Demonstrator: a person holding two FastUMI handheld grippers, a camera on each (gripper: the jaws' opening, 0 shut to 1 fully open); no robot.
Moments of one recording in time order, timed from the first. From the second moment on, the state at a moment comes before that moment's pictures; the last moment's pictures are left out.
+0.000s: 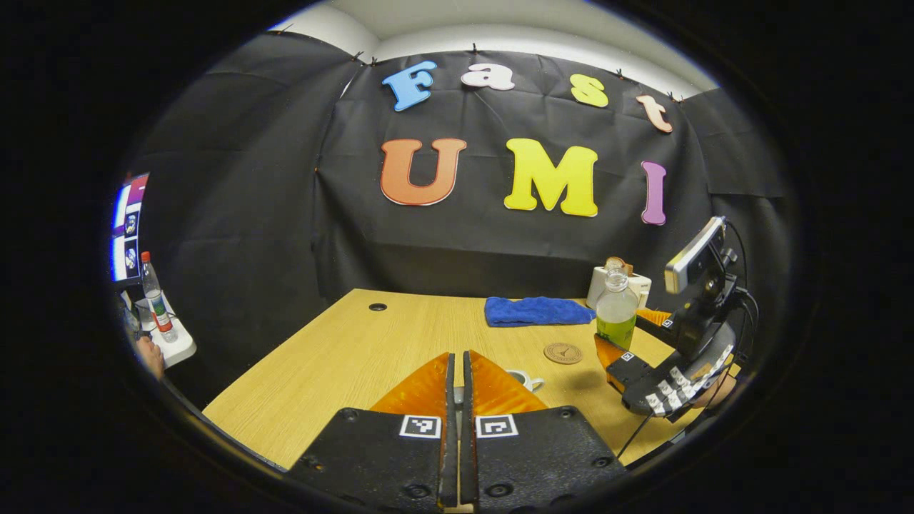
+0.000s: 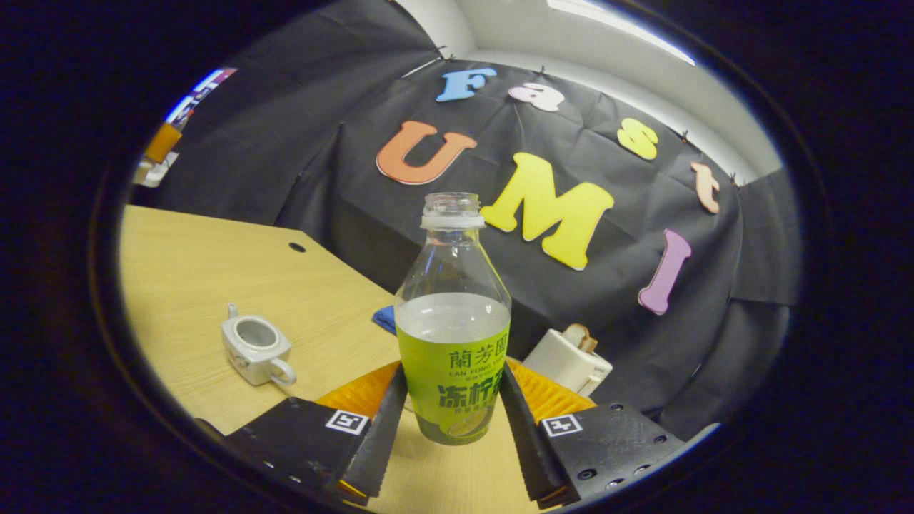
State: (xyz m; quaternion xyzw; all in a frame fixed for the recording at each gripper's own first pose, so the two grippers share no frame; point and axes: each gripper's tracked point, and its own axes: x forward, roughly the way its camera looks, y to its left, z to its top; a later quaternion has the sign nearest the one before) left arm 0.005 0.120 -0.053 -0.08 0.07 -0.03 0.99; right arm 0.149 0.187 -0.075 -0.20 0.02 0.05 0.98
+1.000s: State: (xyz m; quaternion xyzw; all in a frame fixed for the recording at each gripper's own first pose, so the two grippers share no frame) left arm 0.013 0.137 -0.071 -0.06 0.09 0.00 0.99; right arm 0.283 0.209 -0.096 -0.01 0.10 0.07 0.99
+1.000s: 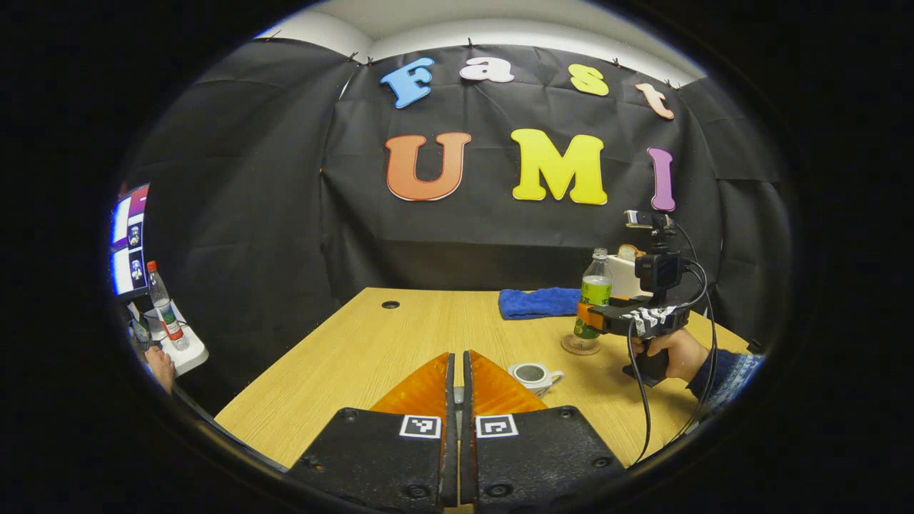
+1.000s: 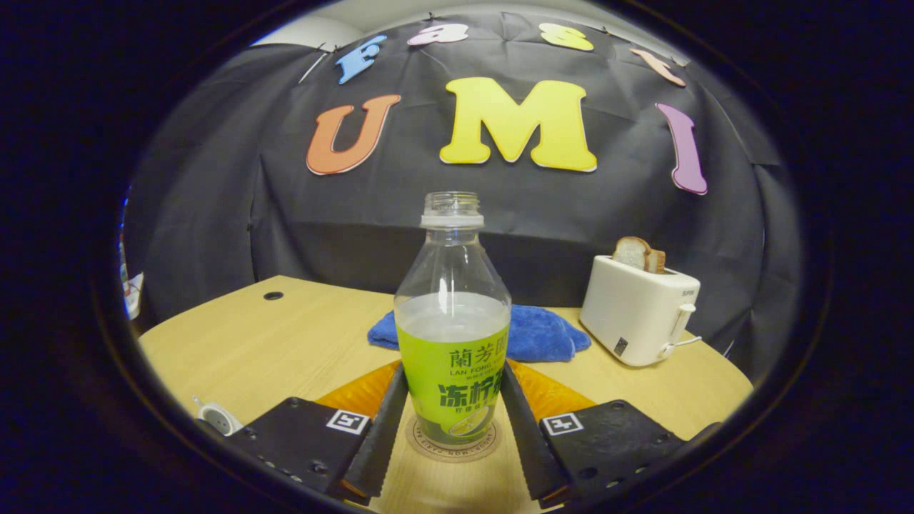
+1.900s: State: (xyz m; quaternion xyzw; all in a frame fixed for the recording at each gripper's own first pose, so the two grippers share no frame) left arm 0.008 0.137 -0.058 -0.06 0.07 0.00 1.00; right arm 0.242 0.170 -0.081 0.03 0.11 0.04 0.99
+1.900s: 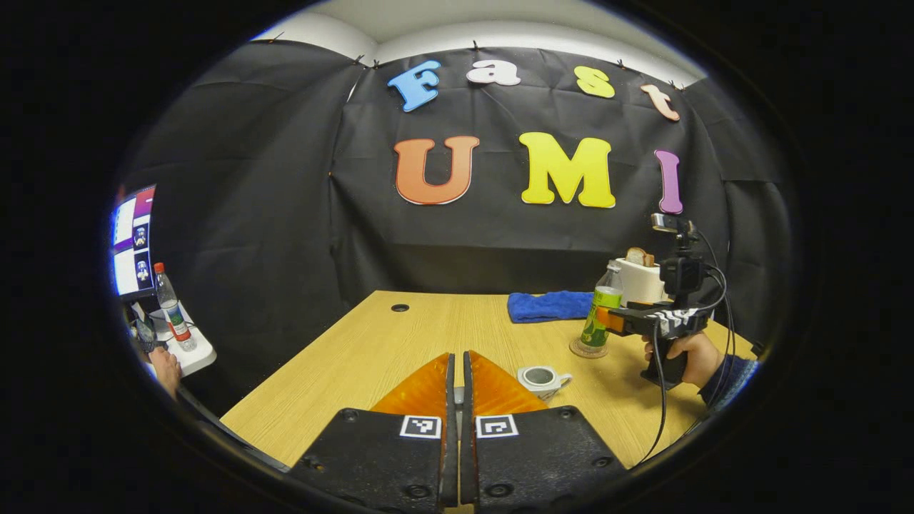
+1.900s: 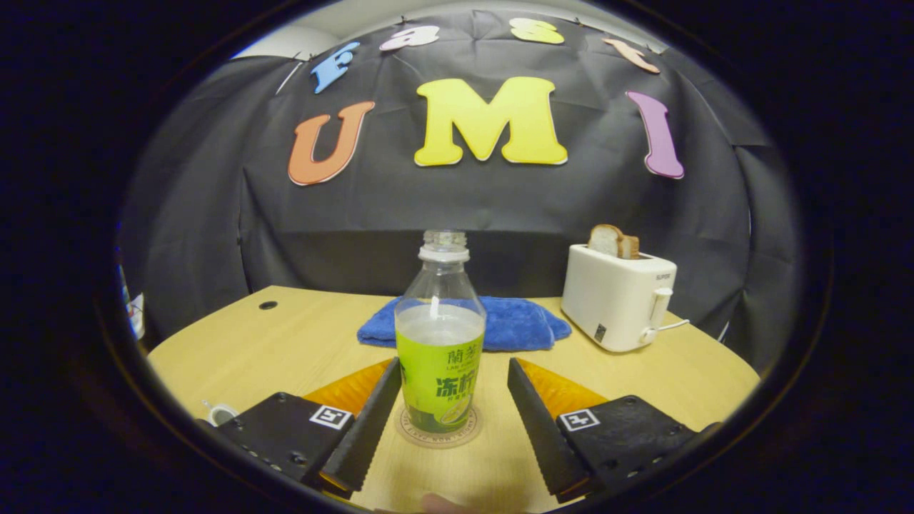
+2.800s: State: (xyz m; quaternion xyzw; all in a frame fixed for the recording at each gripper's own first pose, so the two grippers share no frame) left arm 0.012 0.088 -0.049 -0.06 0.06 -0.02 1.00; right arm 0.036 0.014 -0.024 -0.02 0.04 -0.01 1.00
